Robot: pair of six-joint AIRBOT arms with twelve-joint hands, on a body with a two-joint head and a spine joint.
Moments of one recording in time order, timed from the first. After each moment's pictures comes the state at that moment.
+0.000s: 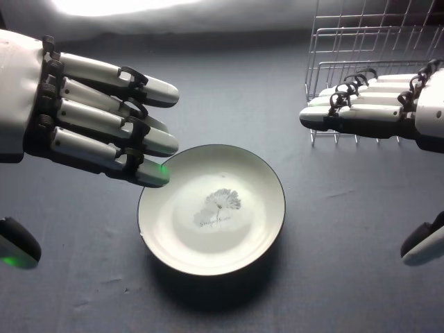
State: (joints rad) left arm 0.16 -0.76 1.29 1.61 -1.27 -0.20; right arm -0.55 -0.77 0.97 -0.67 0.66 -0.20
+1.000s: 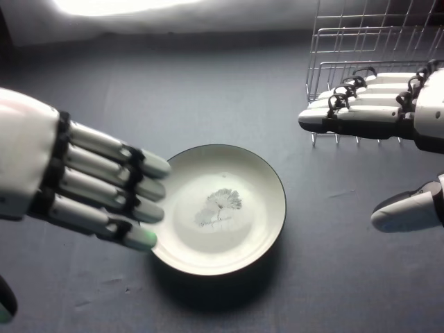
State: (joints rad) left arm 0.25 -0.80 1.30 1.78 -1.28 -0.18; right arm -0.55 -0.78 0.97 -0.67 0.67 -0.21
